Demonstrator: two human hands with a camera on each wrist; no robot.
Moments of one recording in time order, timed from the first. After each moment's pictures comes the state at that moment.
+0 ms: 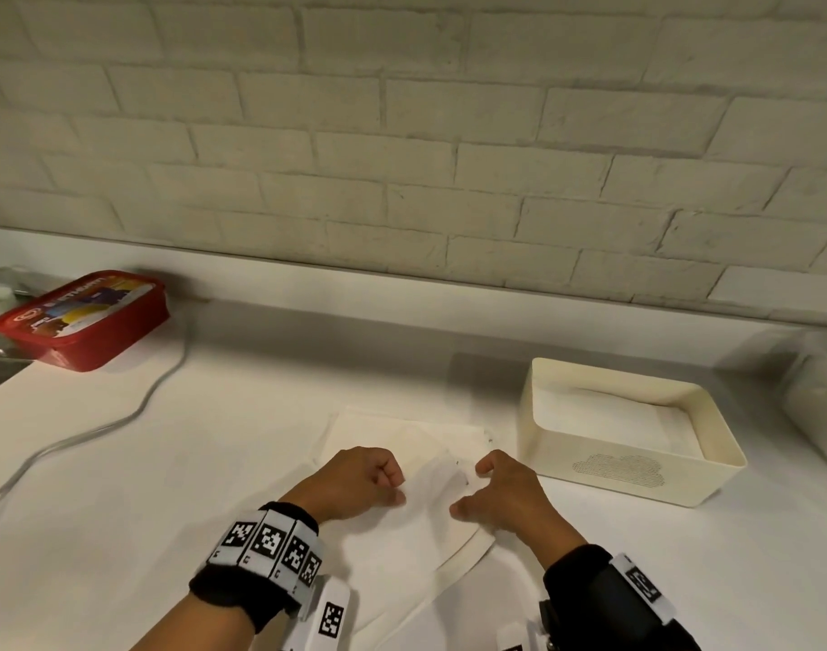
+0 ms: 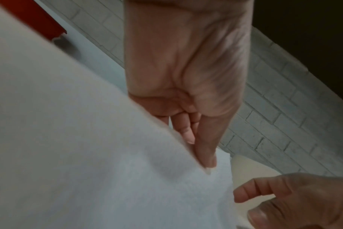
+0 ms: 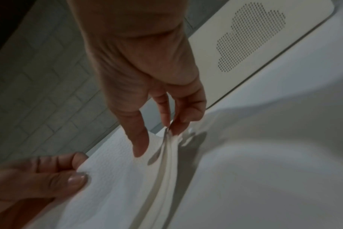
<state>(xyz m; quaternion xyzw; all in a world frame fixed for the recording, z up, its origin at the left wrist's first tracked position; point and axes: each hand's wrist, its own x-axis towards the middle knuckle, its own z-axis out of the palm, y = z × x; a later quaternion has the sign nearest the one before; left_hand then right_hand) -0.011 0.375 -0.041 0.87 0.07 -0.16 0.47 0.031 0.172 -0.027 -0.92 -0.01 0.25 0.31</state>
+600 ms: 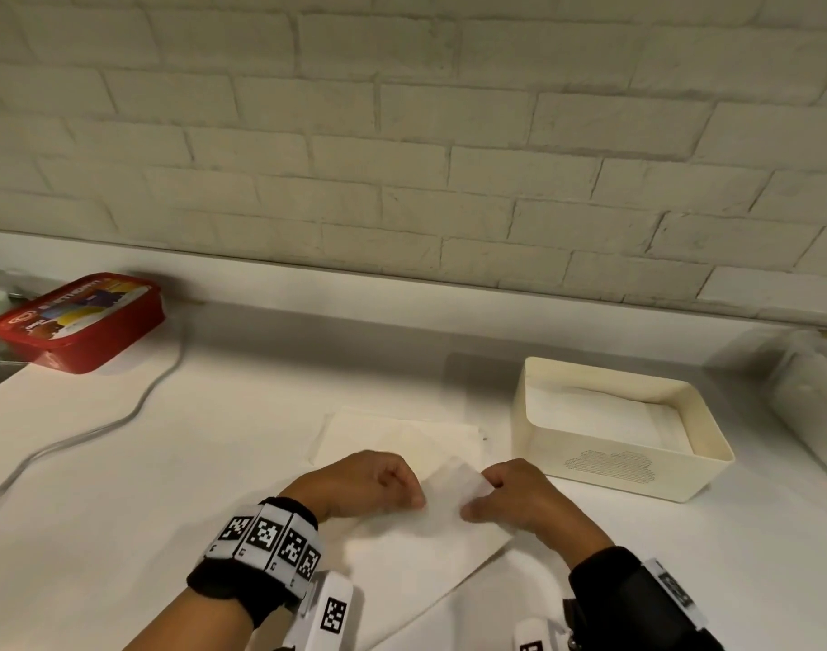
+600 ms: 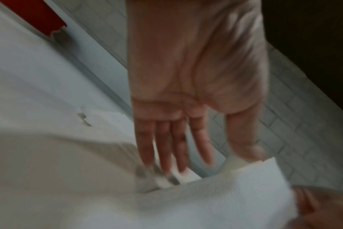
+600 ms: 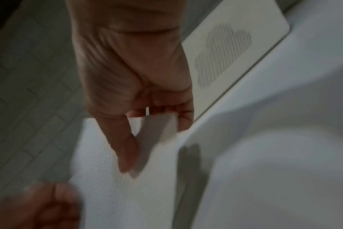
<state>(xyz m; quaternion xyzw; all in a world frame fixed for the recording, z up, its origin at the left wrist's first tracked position) -0.012 0.363 -0.028 0.83 0.02 -0.23 0.50 0.029 0.153 -0.018 -0.90 -0.05 0.28 0.33</state>
